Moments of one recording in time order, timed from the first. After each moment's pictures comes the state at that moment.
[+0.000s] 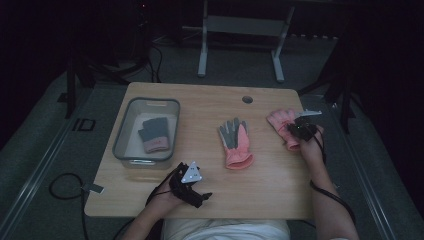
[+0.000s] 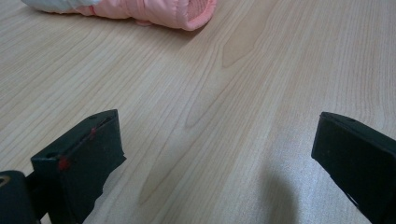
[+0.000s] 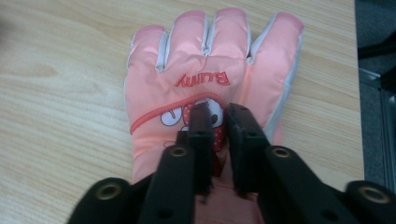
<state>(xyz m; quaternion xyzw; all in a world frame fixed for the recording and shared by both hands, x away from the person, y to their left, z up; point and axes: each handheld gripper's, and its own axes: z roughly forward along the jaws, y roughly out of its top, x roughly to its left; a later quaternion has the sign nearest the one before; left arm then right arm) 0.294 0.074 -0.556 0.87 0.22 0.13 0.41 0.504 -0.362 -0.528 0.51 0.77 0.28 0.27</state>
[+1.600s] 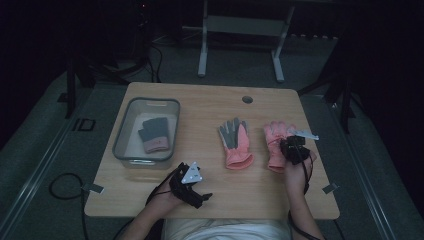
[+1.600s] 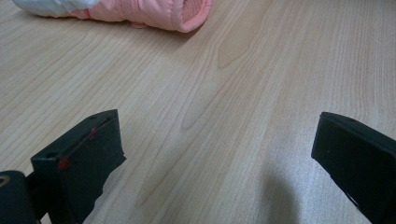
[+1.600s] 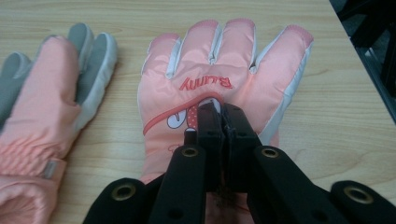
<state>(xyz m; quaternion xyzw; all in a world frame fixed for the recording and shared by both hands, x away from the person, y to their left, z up) 0.294 0.073 -0.555 0.88 0.21 0.13 0.41 0.386 -0.288 -0.499 0.61 0.66 0.32 0.29</state>
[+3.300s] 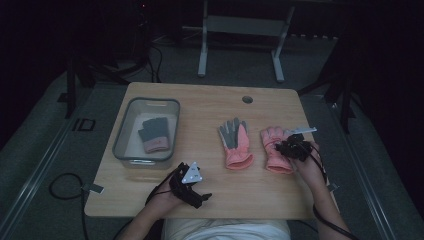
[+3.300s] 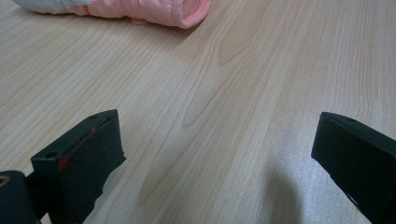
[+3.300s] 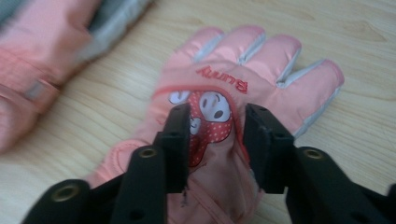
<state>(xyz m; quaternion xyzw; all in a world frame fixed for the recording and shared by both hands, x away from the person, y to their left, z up) 0.295 0.073 -0.556 0.88 0.21 0.13 0.41 0.417 -0.318 -0.514 0.47 0.80 0.29 0.21</state>
